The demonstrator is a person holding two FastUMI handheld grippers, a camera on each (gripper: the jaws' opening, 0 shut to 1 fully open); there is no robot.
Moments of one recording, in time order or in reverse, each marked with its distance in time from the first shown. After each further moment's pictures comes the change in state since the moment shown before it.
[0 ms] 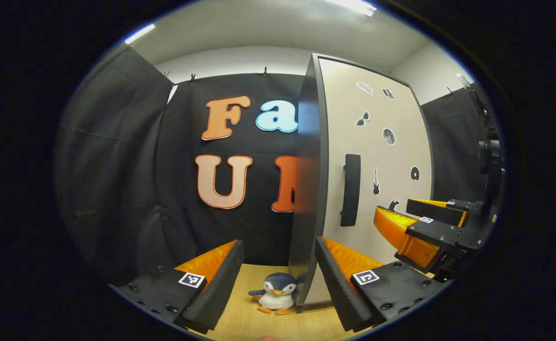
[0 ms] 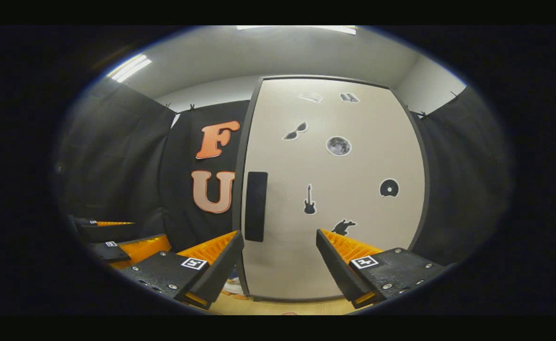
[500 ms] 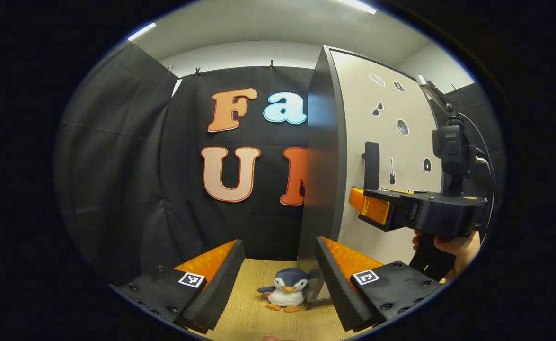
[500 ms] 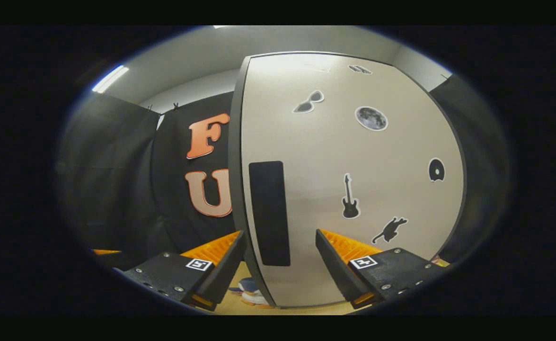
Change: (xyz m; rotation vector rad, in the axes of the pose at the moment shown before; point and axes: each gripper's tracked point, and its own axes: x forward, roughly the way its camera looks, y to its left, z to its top) left arm 0.010 0.031 -0.016 0.015 0.034 0.026; right arm 0.076 0.032 -0.016 0.112 0.068 -0.020
